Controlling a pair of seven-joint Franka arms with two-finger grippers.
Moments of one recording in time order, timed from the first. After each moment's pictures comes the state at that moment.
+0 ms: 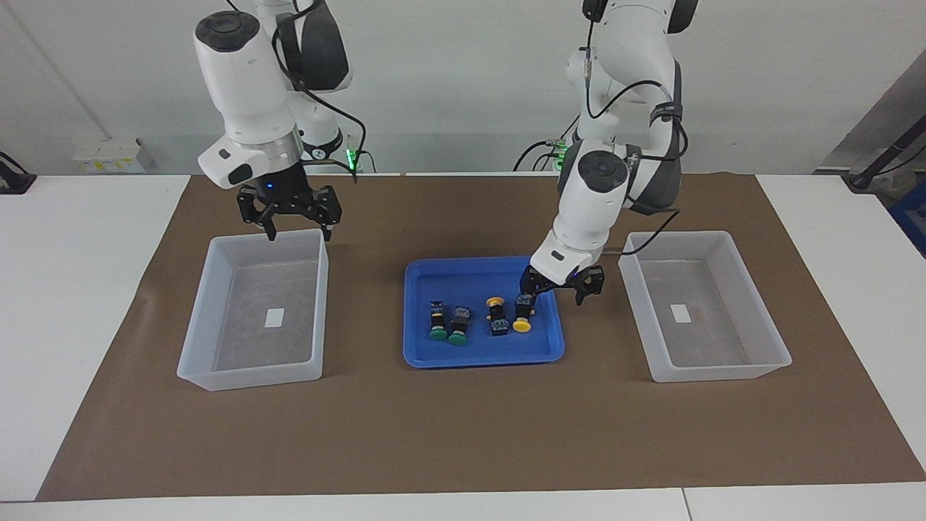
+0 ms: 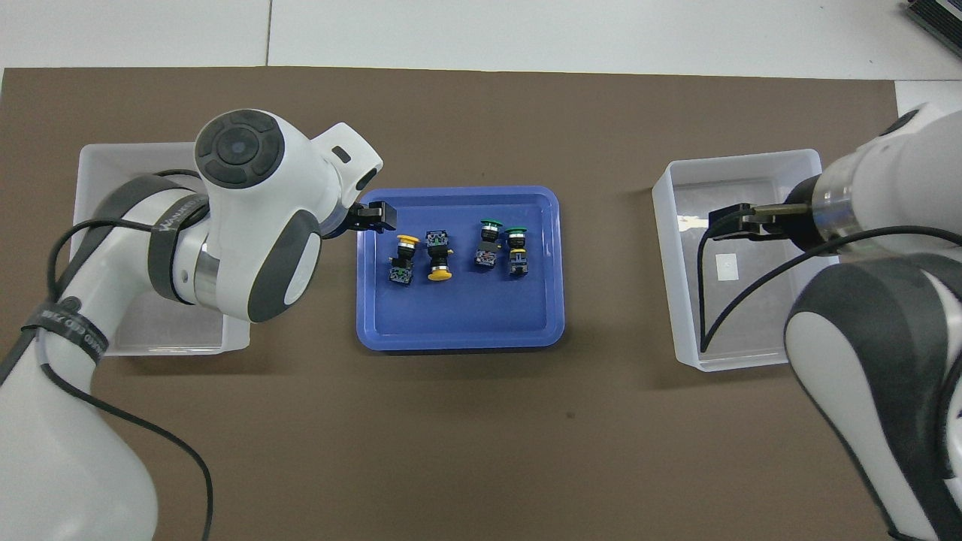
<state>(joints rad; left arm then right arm) -0.54 0.36 0.08 -1.73 -0.04 2.17 -0.38 0.16 0.05 0.09 -1.76 -0.04 1.92 0.30</state>
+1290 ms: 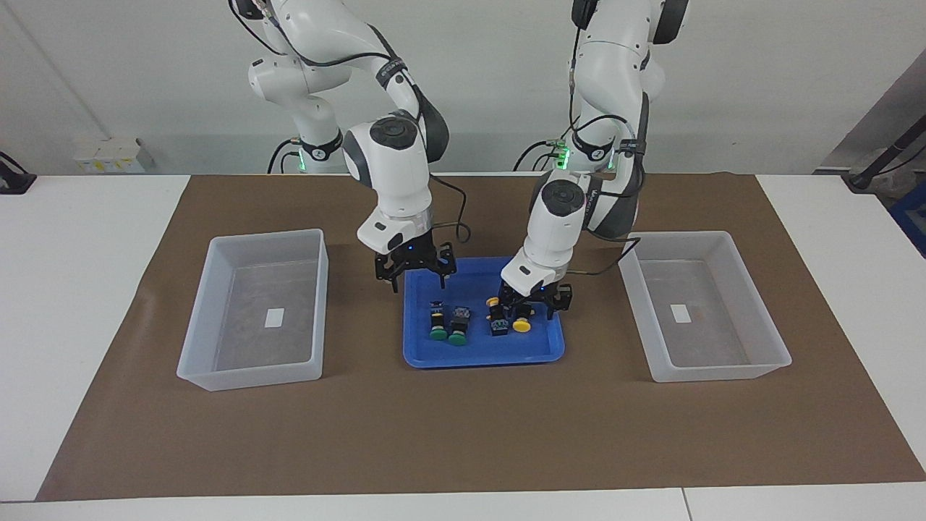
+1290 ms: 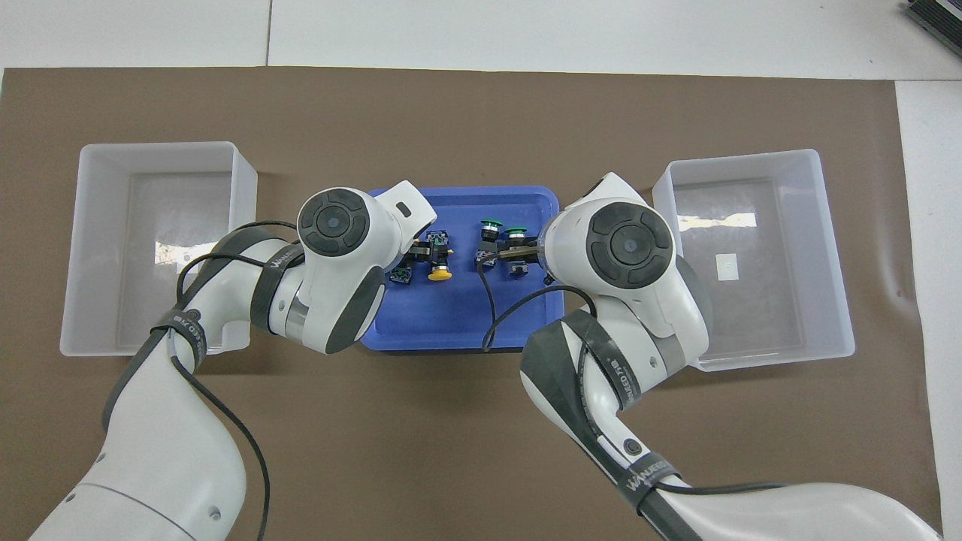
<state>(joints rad) -0.58 0.40 0.08 -1.88 -0.04 2.38 -0.32 0.40 0.27 0.09 -1.86 -0.09 2.32 0.50</state>
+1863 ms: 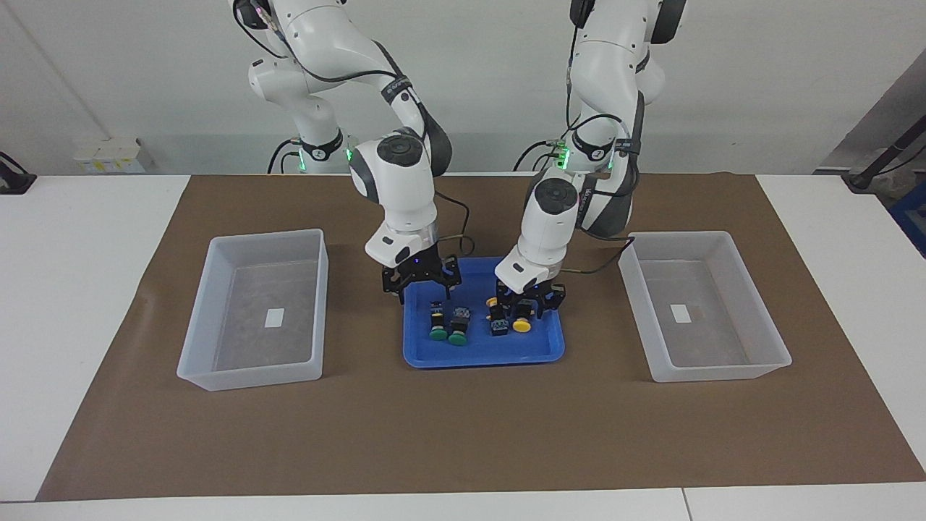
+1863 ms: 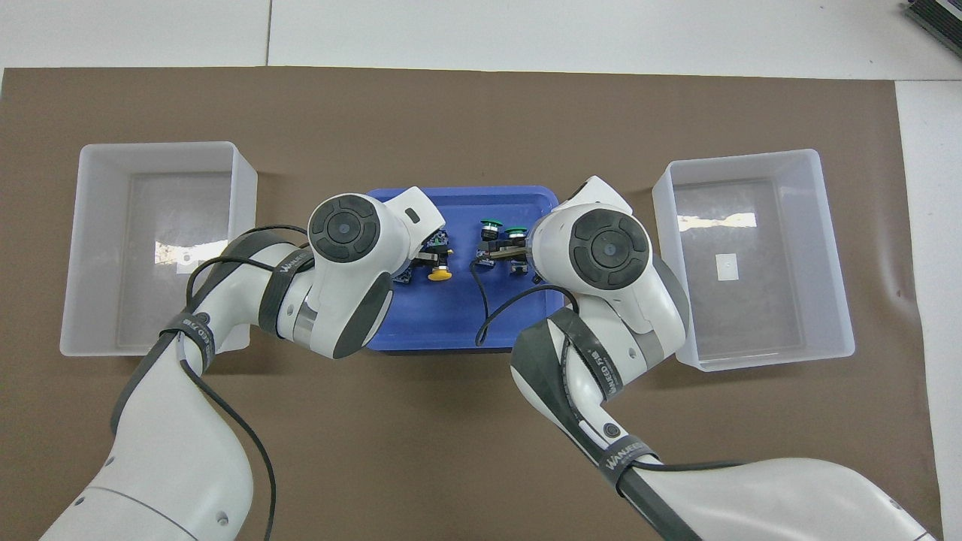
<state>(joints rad) -0.59 0.40 0.08 -1.88 -0.04 2.38 -0.32 0.41 0.34 0.09 -1.86 -0.13 2.43 0.50</state>
